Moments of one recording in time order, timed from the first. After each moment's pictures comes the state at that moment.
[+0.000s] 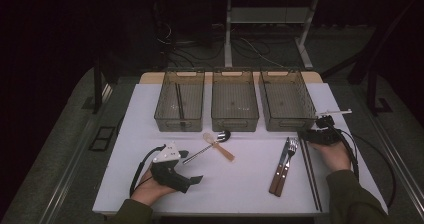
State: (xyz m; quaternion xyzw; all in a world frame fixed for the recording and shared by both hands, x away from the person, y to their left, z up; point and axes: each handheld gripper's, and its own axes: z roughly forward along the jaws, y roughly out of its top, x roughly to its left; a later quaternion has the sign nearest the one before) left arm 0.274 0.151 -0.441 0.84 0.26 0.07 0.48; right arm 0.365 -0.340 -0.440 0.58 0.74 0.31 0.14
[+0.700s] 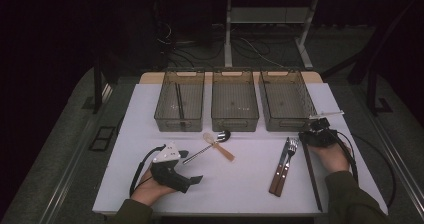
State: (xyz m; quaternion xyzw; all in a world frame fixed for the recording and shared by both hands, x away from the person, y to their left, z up) left arm 0.274 0.152 -0.441 0.84 0.26 0.07 0.48; right arm 0.363 -0.329 -0.444 0.55 0.77 0.27 0.17
